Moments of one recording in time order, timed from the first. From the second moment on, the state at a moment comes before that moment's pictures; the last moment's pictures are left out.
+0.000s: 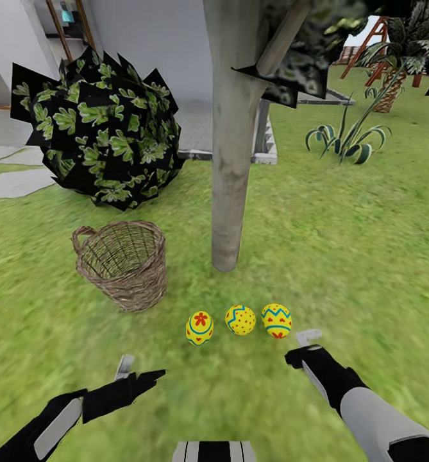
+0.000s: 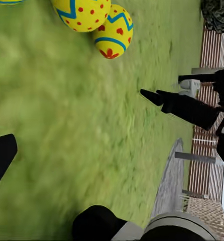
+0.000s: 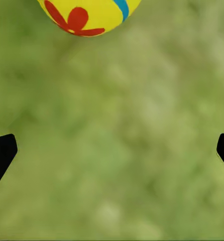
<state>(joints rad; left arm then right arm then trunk) -0.42 0.33 -0.37 -0.75 0.98 0.55 -0.83 -0.74 -0.09 0.20 -0.40 0.02 0.36 -0.08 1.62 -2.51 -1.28</state>
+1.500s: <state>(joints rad) -0.42 0.27 -0.38 -0.30 0.98 0.28 -0.81 -0.53 -0.09 0.20 -0.02 -0.11 -0.15 -0.08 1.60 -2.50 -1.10</state>
